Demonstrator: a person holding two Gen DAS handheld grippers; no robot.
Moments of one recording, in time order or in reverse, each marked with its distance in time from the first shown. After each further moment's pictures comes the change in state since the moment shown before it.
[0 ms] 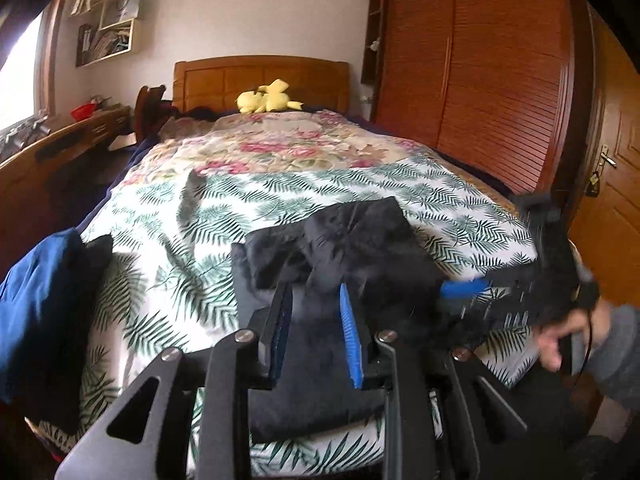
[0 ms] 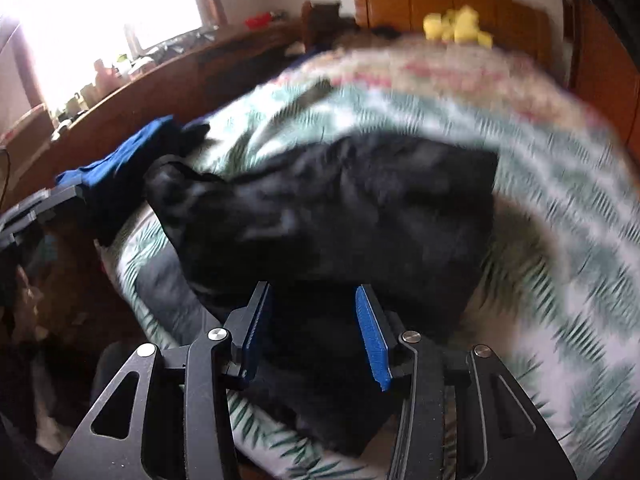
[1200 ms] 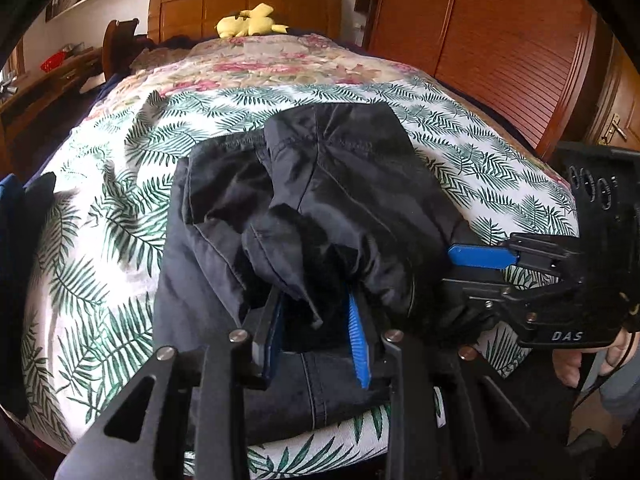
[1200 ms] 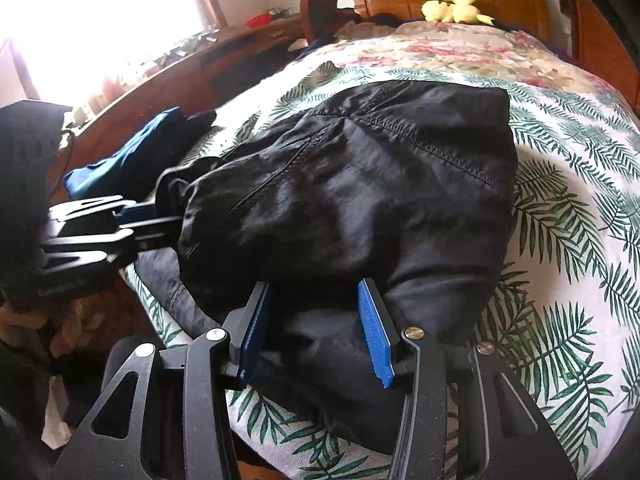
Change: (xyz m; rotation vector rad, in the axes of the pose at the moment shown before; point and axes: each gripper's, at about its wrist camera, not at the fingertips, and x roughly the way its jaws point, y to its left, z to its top) left arm 0.098 -0.025 -0.035 -0.025 0.281 -0.045; right arm 0.017 -0.001 -0.037 0.042 -0.027 0.044
